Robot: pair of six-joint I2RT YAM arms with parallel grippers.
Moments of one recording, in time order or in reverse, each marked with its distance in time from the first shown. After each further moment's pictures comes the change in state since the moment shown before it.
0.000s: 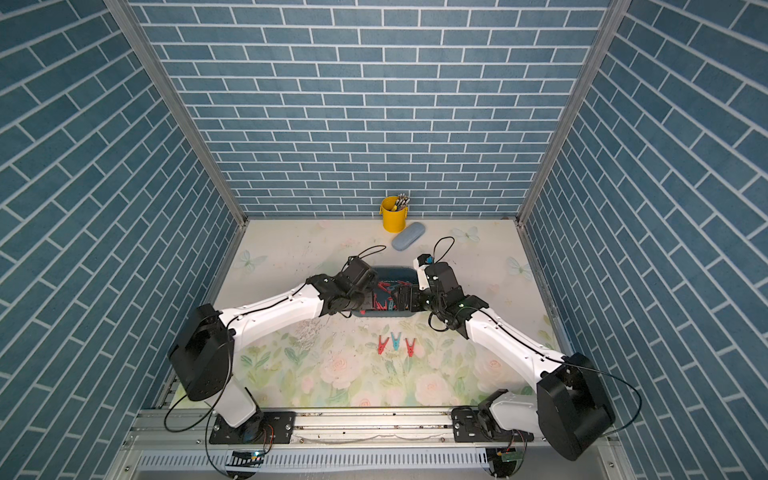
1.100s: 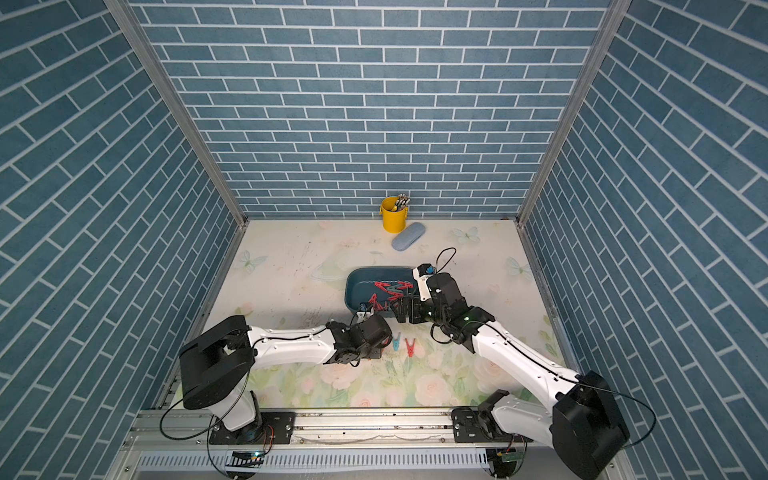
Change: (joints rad) left arm -0.265 0.058 -0.267 0.215 -0.071 -0.179; right arm 0.058 -0.130 -0.083 -0.042 0.012 0.027
